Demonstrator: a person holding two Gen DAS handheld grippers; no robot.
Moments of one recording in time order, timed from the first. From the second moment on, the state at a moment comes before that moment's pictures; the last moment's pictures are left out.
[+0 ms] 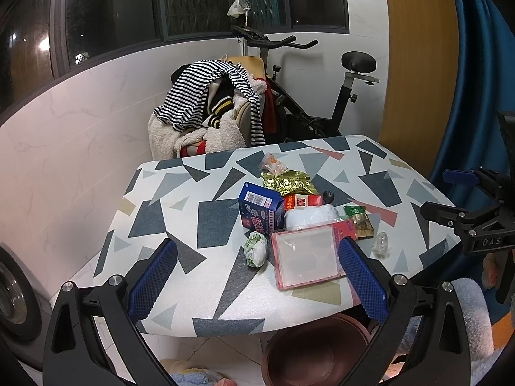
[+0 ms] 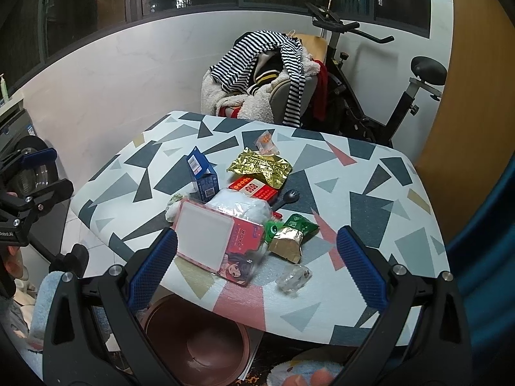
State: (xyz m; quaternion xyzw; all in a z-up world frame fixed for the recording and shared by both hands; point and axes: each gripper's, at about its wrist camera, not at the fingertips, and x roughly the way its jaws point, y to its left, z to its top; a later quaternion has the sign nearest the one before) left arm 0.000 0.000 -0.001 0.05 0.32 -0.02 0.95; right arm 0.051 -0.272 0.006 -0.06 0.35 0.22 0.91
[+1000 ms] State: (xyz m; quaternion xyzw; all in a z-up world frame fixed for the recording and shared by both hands) left arm 0.036 0.043 -0.074 0.00 0.38 -0.03 0.92; right arm 0.122 -0.323 -0.099 0.01 0.44 0.19 0.88
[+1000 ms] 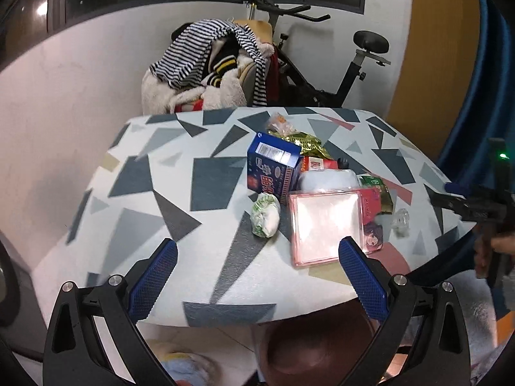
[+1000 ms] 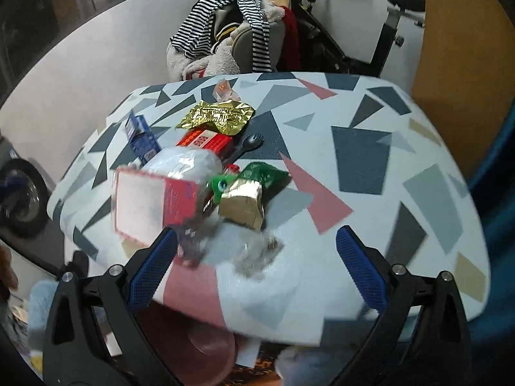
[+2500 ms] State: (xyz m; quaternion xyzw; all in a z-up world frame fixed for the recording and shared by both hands) left arm 0.188 0.096 -0.193 -0.31 0.48 -0.07 0.82; right arm 0.147 -0.318 -0.104 0.09 0.43 0.20 0.87
